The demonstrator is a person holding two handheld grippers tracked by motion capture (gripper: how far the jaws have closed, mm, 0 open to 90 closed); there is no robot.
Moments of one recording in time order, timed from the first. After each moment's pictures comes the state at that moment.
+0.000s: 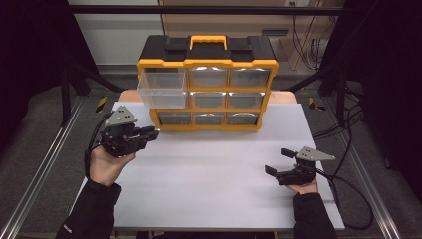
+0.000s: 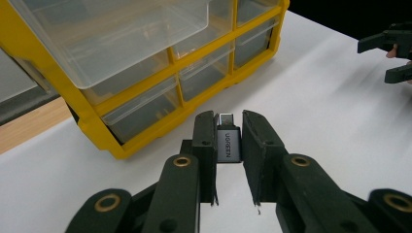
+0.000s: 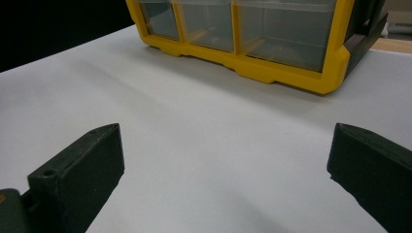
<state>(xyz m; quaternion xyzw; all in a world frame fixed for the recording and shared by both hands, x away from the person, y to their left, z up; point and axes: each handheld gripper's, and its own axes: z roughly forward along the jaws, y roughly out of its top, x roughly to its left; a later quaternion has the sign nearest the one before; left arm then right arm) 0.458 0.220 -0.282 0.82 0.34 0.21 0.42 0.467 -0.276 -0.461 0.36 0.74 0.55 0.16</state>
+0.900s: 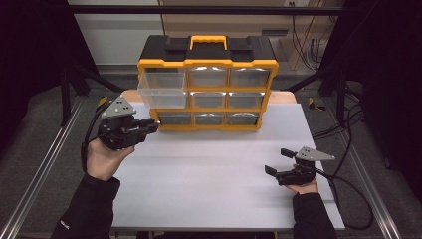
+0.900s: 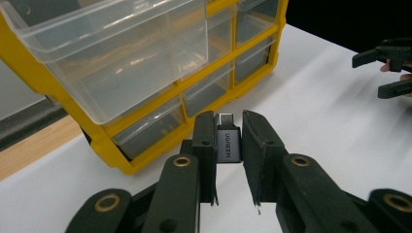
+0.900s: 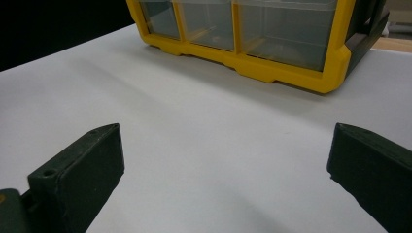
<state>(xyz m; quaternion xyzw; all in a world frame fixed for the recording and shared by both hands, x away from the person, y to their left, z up) 0.458 0.215 -0.256 0.81 0.33 0.22 0.42 0.467 -0.276 -0.461 0.36 0.74 0.55 0.16</state>
